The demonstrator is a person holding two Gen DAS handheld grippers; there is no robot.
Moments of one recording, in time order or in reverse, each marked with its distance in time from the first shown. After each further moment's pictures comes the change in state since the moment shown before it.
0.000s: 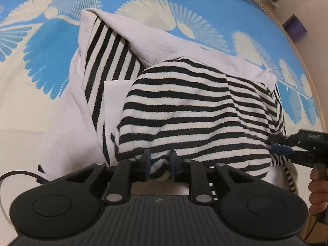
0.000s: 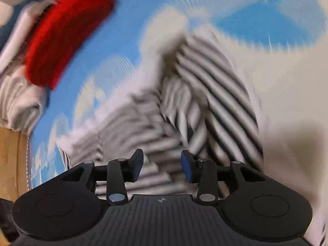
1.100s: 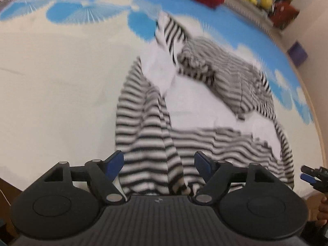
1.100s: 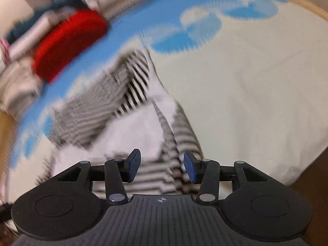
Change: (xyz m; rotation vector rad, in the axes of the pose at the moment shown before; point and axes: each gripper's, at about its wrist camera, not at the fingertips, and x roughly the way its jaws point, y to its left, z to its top) left arm -0.159 0.039 -0.241 -0.139 -0.129 0.056; right arm -0.199 -0.105 -0.175 -0.149 -0.231 -0.131
